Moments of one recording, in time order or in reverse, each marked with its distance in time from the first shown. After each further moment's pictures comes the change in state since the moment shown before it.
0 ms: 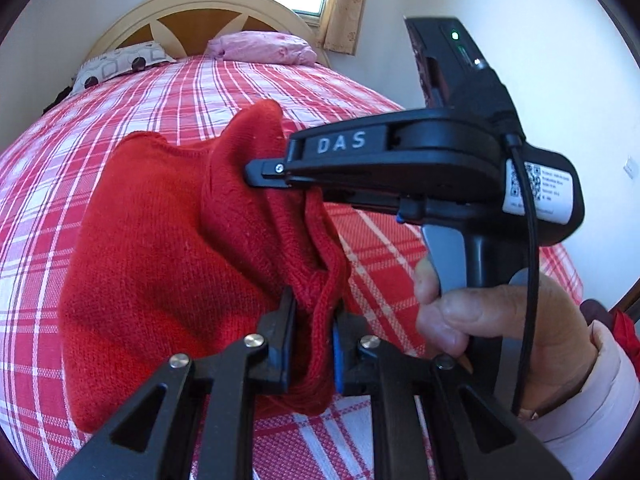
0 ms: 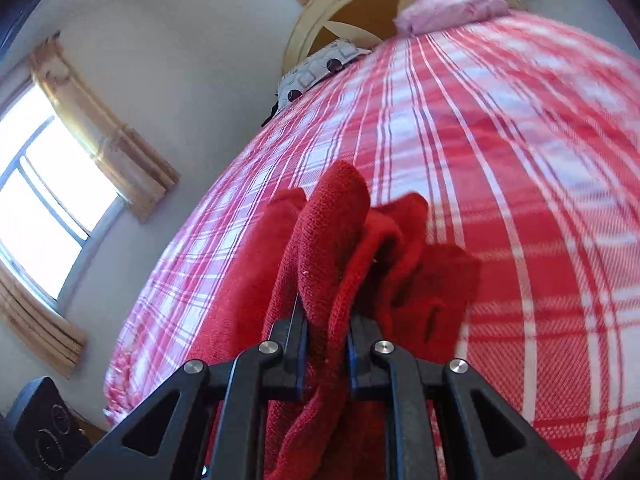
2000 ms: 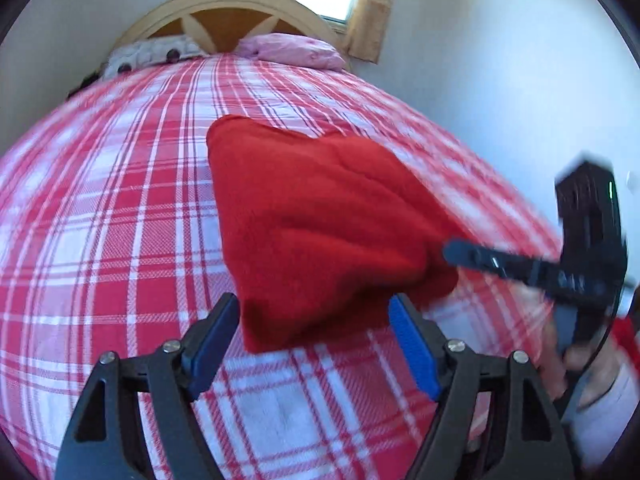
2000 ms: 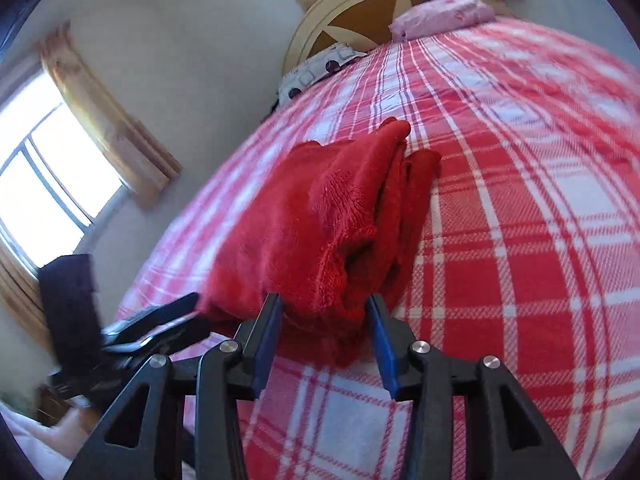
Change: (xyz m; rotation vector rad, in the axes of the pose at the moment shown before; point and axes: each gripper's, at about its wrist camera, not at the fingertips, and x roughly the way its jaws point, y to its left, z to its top) left arm -0.067 0.049 -0.047 -0.025 -0.009 0.040; right arm -0.067 0.040 -0.100 -0.068 -0.016 -0.096
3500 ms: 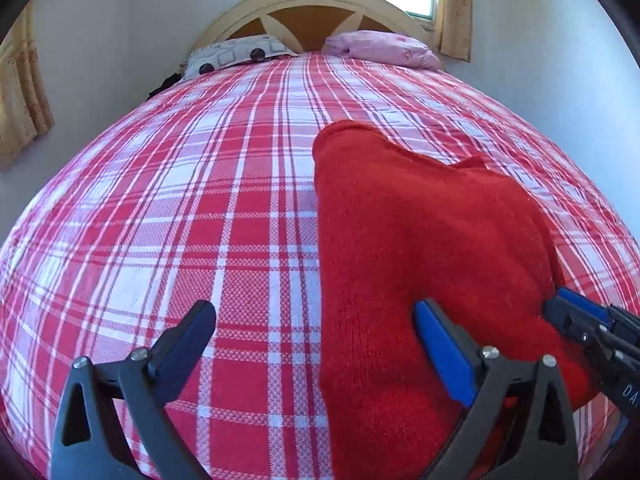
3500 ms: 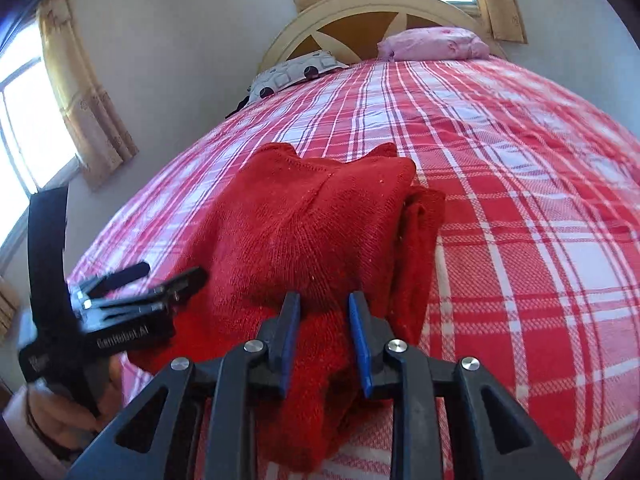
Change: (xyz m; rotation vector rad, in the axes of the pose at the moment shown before) left arm 0.052 0.042 0.045 -0.088 0.003 0.349; right arm 0.044 0.021 0.013 -0.120 -0.041 -0.207
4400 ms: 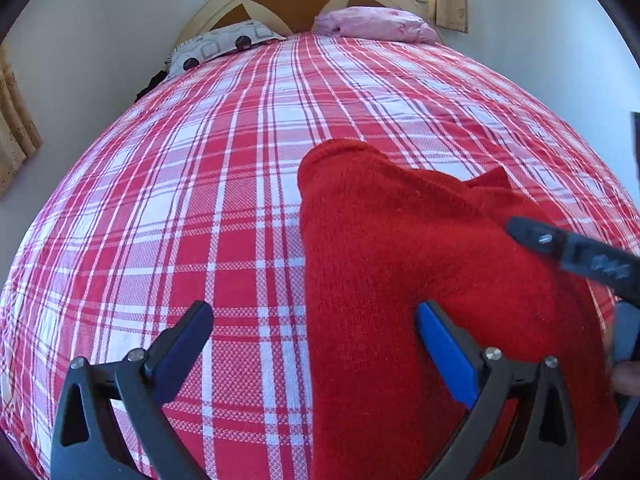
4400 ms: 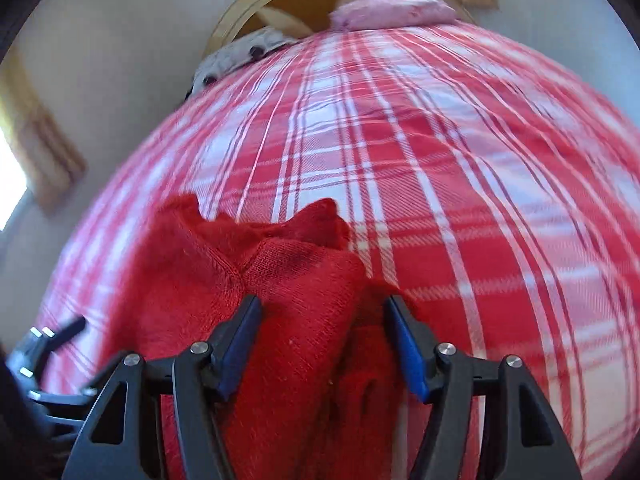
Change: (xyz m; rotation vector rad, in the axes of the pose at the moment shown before) left arm 0.038 -0.012 0.049 0.068 0.089 0.041; right arm 0.084 -0.060 0.089 0.178 0.100 -0.086
